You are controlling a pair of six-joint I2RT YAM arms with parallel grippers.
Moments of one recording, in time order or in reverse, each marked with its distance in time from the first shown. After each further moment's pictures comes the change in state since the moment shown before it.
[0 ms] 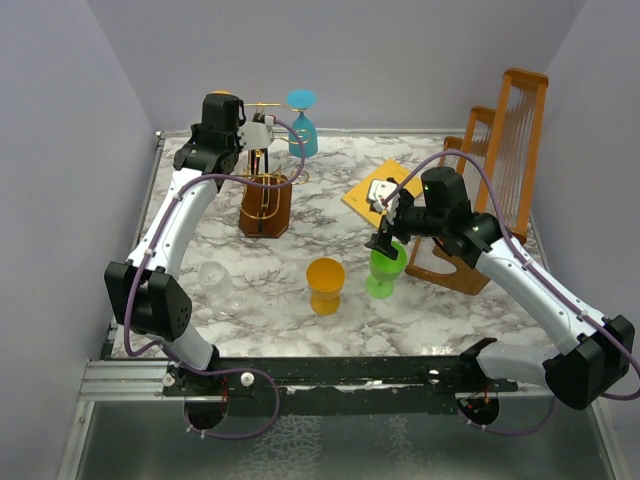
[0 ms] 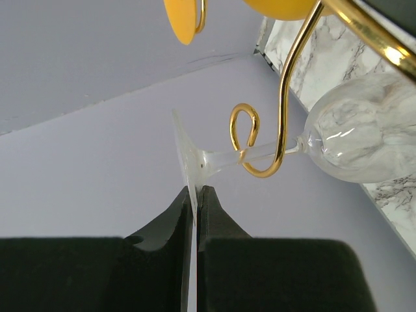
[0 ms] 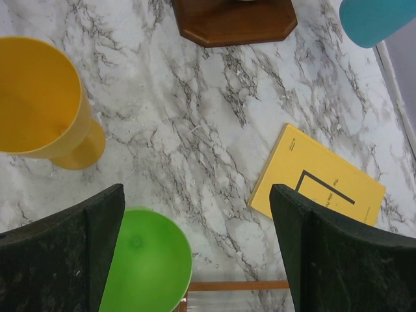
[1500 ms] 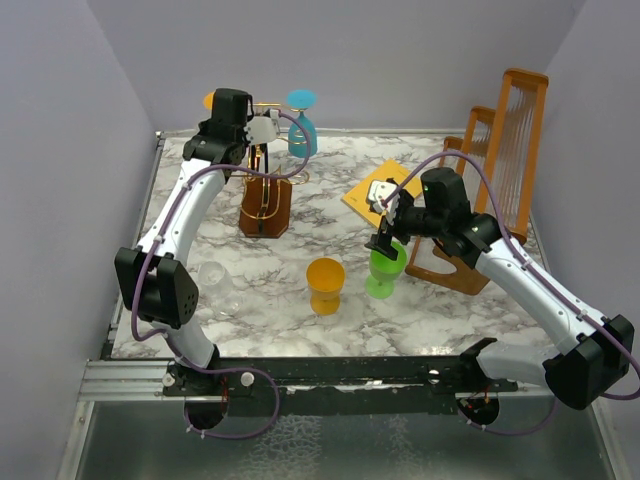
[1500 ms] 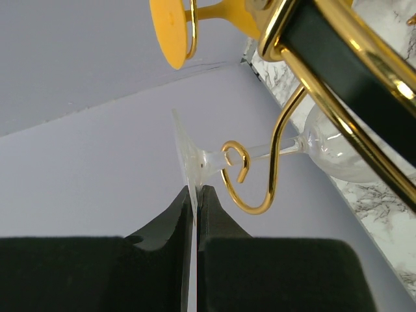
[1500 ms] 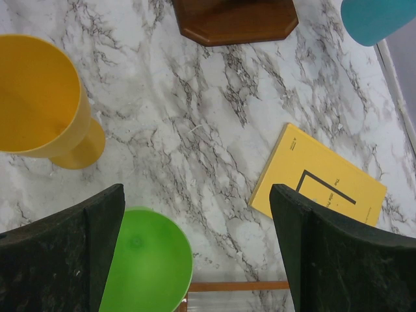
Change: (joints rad) left arm -0.017 0.090 0.087 -0.029 -0.019 -0.085; right arm 0.000 0.000 -0.007 0.006 0.000 -0.001
